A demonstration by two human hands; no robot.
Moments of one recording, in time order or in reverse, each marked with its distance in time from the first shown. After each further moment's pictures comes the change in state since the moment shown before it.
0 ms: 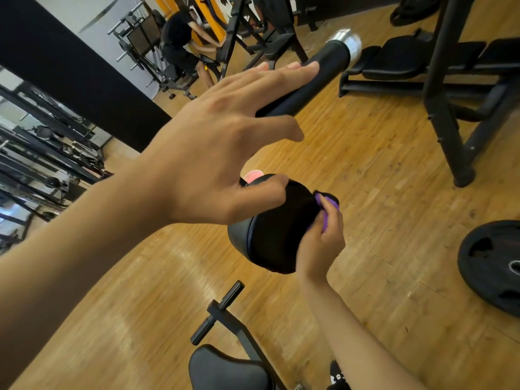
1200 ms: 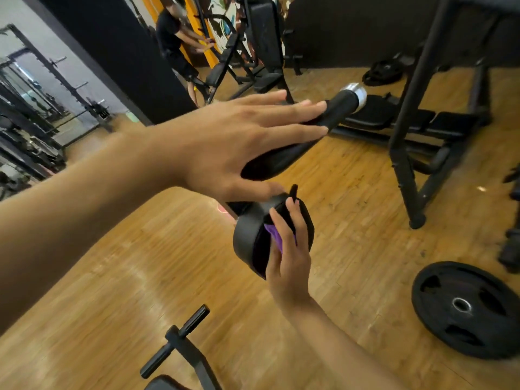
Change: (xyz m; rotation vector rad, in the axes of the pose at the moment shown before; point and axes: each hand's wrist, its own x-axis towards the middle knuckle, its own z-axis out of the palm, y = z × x) left_hand 0.001 -0.052 -0.012 -0.033 -0.061 0.196; right_hand -0.021 -0.022 0.005 -0.172 -0.391 -0.787
